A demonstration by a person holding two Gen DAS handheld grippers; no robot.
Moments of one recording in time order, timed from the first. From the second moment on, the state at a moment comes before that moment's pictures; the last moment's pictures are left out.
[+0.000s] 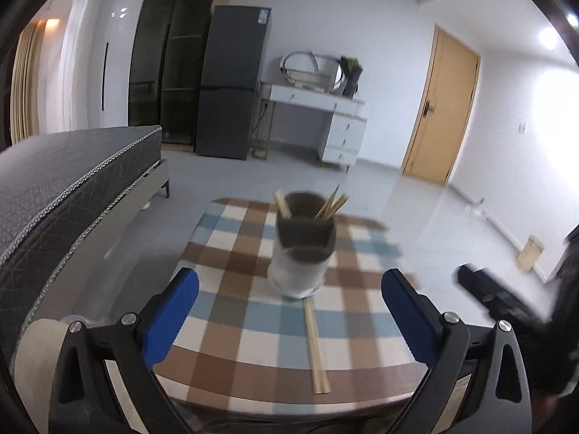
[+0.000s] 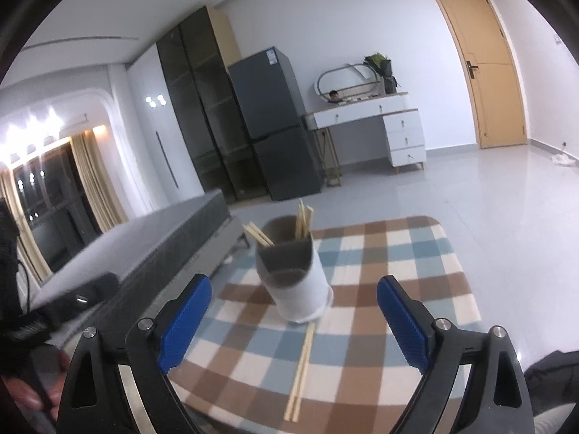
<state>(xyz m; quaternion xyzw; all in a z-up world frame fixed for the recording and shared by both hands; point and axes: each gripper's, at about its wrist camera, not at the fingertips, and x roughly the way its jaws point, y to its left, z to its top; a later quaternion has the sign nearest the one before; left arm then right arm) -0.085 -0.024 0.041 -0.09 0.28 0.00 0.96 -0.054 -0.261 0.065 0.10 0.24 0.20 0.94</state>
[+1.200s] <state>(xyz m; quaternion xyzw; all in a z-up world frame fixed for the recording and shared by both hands) 0.017 0.029 -0.062 -0.16 0.45 0.09 0.87 0.069 -0.209 -0.078 0.07 0.50 0.15 0.85</state>
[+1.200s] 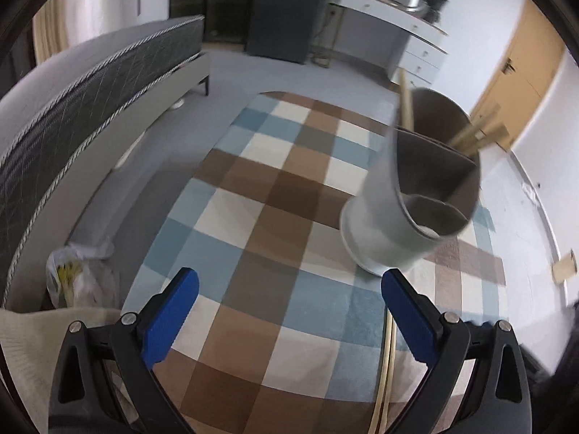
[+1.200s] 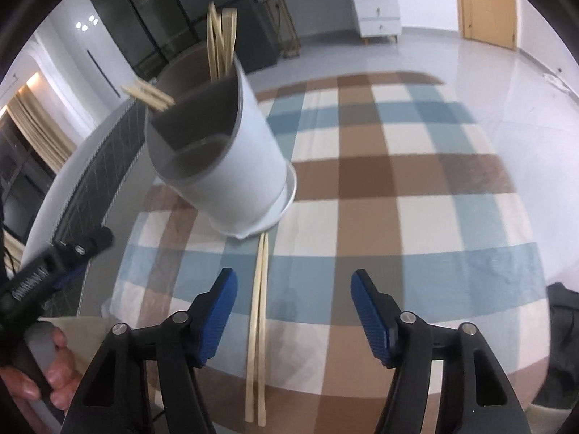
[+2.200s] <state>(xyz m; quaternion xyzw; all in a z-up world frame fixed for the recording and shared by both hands) 0.024 0.048 -0.060 -0.20 0.45 0.10 0.87 0.085 -0.154 -0.131 -0.04 0.56 0.15 0.82</state>
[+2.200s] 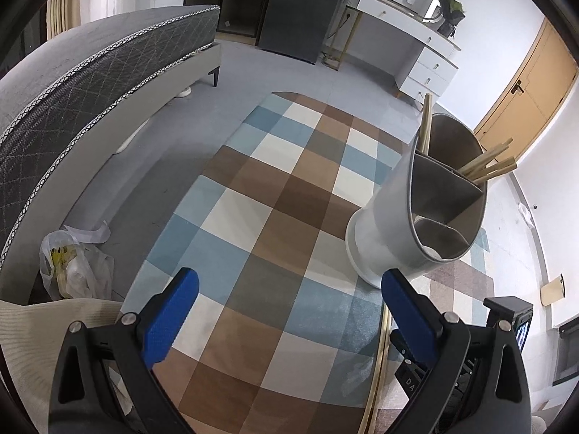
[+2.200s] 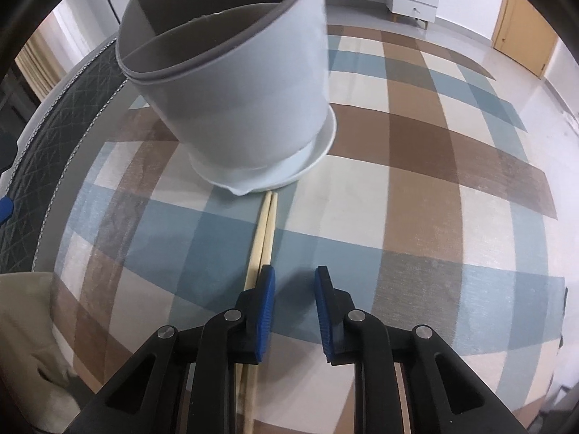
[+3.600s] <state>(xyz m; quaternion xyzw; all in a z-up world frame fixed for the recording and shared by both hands) 0.018 0.036 -0.071 -0.16 0.45 0.09 0.87 0.095 -0.208 -0.106 0.07 0.49 0.17 0.85</state>
